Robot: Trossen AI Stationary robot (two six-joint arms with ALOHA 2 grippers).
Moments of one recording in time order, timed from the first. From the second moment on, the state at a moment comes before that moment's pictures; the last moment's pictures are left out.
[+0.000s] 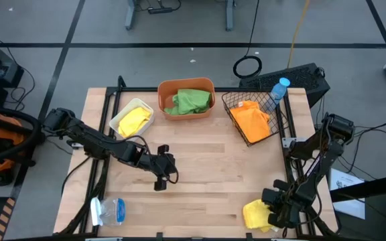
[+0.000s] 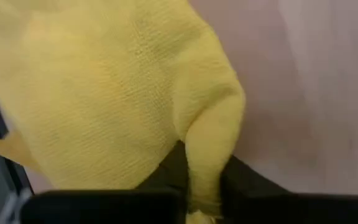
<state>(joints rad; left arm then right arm) -0.34 1.45 0.86 -0.25 -0.14 -0.28 1.11 1.52 0.73 -0.54 0.12 1.48</state>
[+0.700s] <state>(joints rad) -0.34 1.45 0.86 0.26 -0.26 -0.14 0.85 1.52 0.95 -0.54 0.69 0.73</state>
